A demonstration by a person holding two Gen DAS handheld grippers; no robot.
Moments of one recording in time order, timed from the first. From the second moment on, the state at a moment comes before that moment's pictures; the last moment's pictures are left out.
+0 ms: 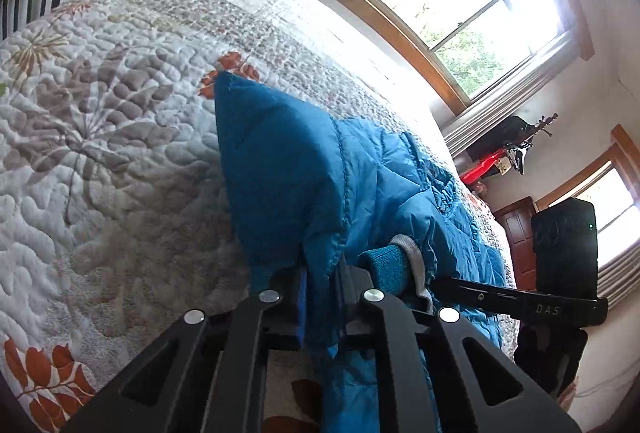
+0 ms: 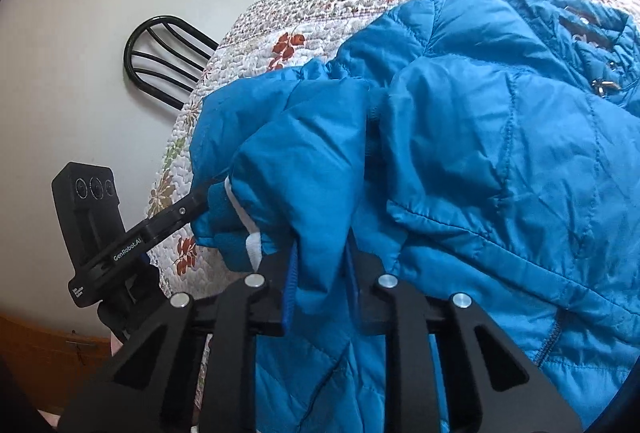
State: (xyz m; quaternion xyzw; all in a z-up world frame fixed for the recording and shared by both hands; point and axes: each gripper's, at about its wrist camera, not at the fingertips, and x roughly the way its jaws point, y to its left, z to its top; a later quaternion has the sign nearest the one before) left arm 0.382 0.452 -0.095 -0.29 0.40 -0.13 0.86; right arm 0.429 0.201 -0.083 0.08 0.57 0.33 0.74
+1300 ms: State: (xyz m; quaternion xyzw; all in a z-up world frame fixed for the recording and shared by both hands) left arm 0.404 0.327 -0.049 -0.11 0.41 -0.10 0.90; right arm 0.400 0.054 -0.050 0.02 0.52 0.17 0.84
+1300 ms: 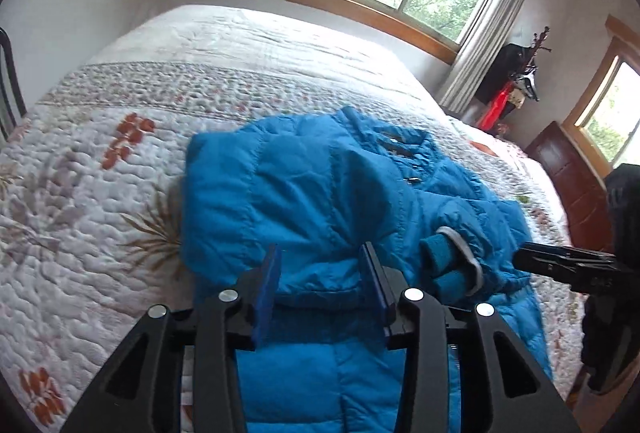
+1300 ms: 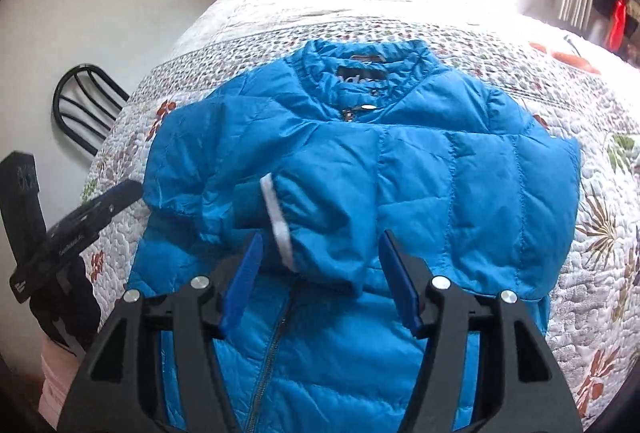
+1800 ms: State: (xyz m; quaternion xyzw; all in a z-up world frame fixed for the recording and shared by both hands) left arm 0.445 0.333 -0.103 -0.09 0.46 -0.07 0.88; right arm 0.429 0.114 -0.102 -0.11 0.54 0.08 0.83
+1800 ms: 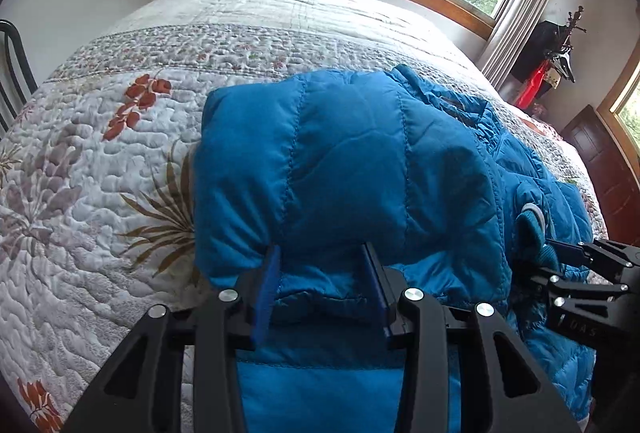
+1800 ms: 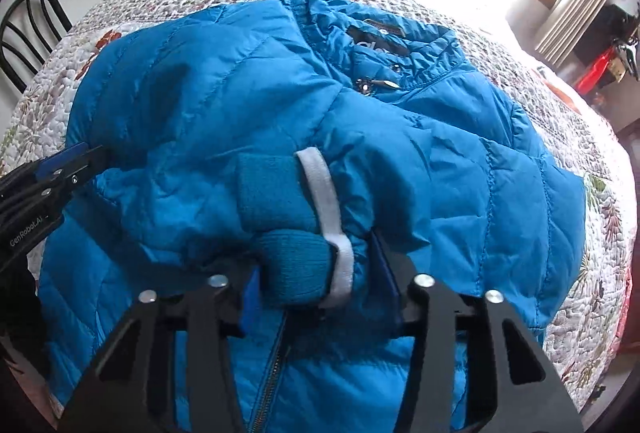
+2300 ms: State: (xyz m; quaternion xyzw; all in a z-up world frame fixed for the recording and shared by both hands) left arm 0.445 0.330 -0.102 -0.07 0.46 -0.06 0.88; right arm 0.426 -0.063 -0.067 0.14 0.53 0.08 0.83
